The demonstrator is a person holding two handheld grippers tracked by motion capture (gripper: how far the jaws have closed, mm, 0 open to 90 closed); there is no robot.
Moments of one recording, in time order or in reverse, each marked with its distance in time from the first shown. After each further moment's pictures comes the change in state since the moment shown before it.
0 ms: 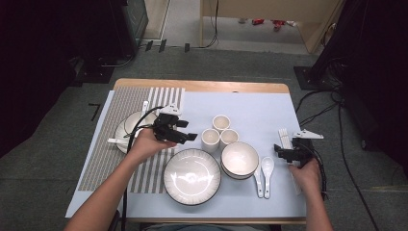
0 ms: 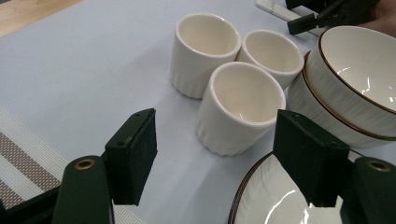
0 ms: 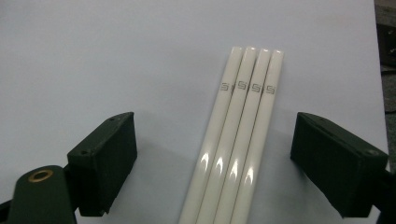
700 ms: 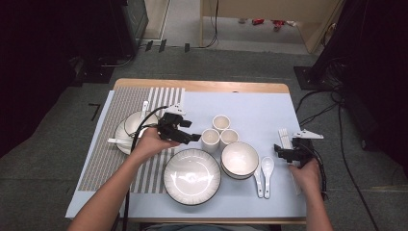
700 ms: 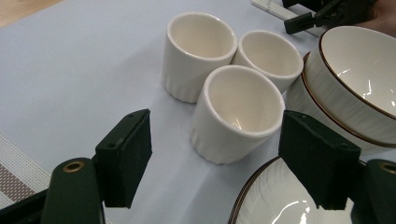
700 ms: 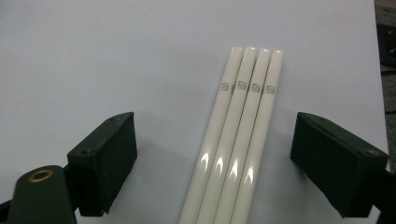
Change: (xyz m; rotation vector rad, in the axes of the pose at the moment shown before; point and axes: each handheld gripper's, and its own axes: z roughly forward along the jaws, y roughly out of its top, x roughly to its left) left arm 0.000 0.004 0.012 0.009 -0.019 0.005; right arm 0.000 0.000 0.000 0.000 0.000 0.000
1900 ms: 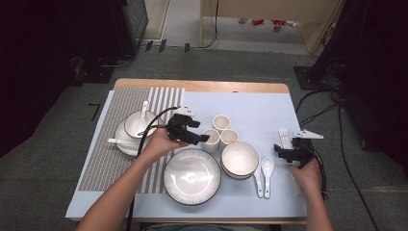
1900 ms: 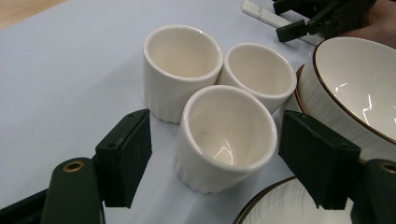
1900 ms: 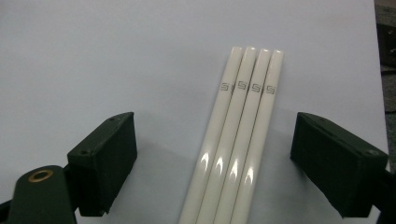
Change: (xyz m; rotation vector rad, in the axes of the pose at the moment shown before) left arm -0.011 0.008 0.024 -0.016 -0.027 0.018; right arm 0.000 0.000 0.000 0.000 0.000 0.000
